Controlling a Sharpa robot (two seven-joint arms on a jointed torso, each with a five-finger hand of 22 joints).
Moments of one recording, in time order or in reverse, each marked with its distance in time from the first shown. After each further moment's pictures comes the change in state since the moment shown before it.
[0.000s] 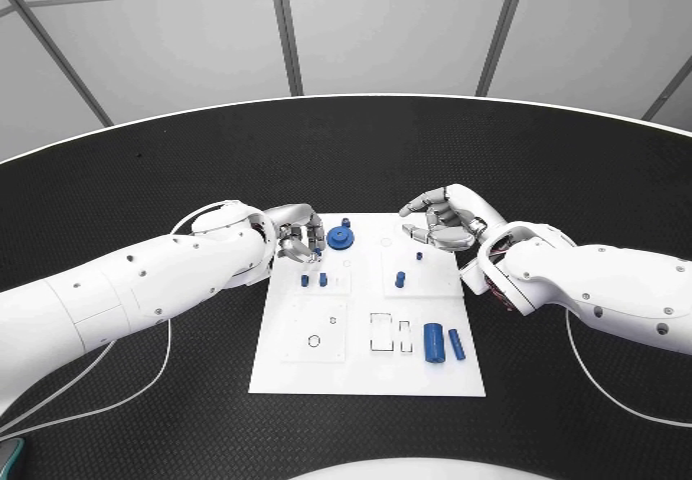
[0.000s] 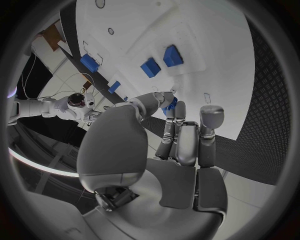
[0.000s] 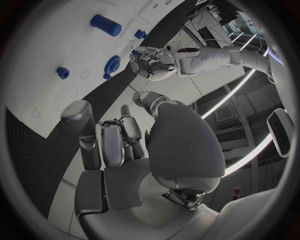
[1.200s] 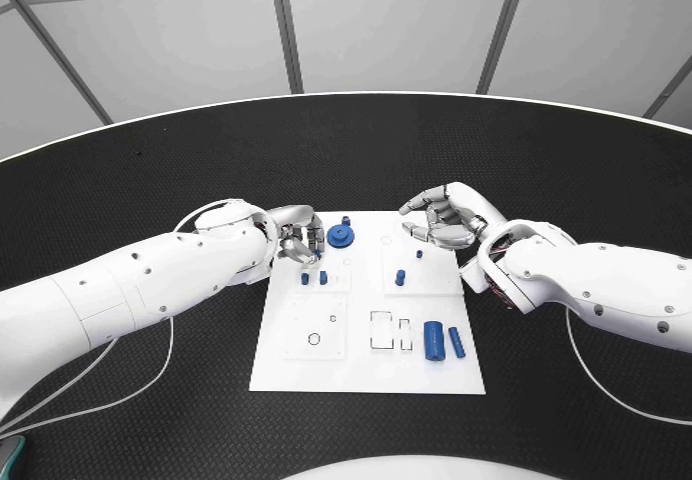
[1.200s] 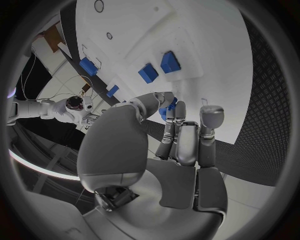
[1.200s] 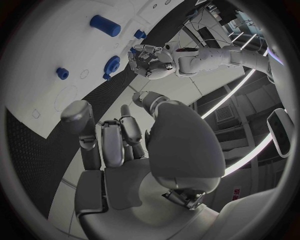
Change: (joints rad) left arm -0.002 0.014 -0.001 -0.018 -0.010 0.037 -0.012; left_hand 0.004 0.004 0.000 0.000 0.000 0.000 0.000 -0.004 0.000 0.000 0.000 -0.004 -0.001 0.000 0.000 0.000 -0.009 0.000 0.000 0.000 -0.001 -0.003; right arm 0.000 -0.001 0.000 0.002 0.000 0.000 -0.001; right_hand 0.000 0.000 0.004 -0.004 0.000 0.000 0.000 0.000 -0.001 0.000 0.000 0.000 0.000 0.000 0.000 0.000 0.000 0.000 0.000 0.000 0.000 0.001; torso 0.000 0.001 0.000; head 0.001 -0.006
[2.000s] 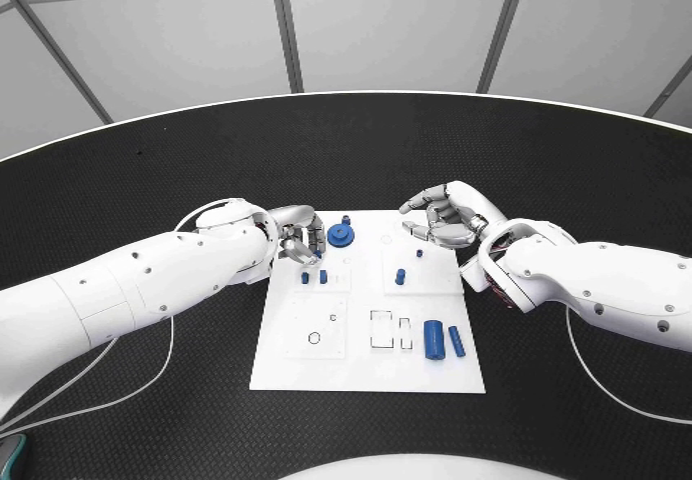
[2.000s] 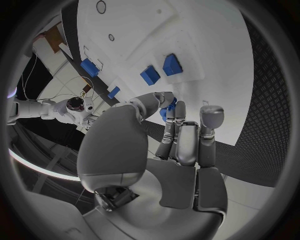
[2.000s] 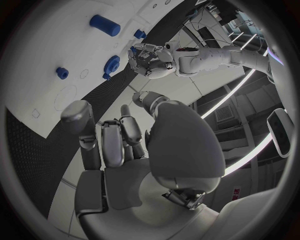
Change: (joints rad) left arm 0.000 -0.001 0.000 0.003 0.000 0.011 0.003; left_hand 0.000 0.000 0.000 0.000 0.000 0.007 0.000 -0.004 0.002 0.007 0.000 0.000 0.000 0.000 0.000 0.000 -0.010 0.000 0.000 0.000 0.000 0.002; right arm 0.000 0.000 0.000 0.000 0.000 -0.001 0.001; right_hand 0.000 0.000 0.000 0.000 0.000 0.000 0.000 0.000 0.000 0.000 0.000 0.000 0.000 0.000 0.000 0.000 0.000 0.000 0.000 0.000 0.000 0.000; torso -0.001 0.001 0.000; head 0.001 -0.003
